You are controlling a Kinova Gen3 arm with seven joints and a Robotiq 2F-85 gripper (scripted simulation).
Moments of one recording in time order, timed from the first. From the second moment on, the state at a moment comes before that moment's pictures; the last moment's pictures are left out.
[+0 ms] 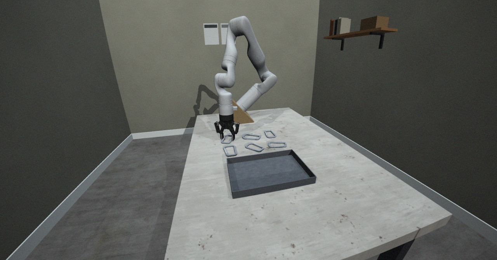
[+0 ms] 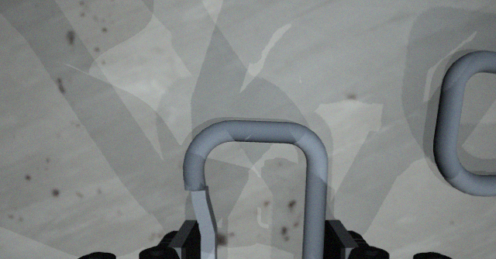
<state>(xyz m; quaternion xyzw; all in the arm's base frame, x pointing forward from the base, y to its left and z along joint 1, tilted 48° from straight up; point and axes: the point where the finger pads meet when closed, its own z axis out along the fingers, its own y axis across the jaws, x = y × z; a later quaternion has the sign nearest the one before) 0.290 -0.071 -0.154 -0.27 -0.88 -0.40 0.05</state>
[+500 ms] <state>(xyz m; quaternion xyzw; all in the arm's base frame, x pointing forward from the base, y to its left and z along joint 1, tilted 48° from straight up) 0.290 -0.072 -0.154 -0.27 -0.88 -0.40 0.05</state>
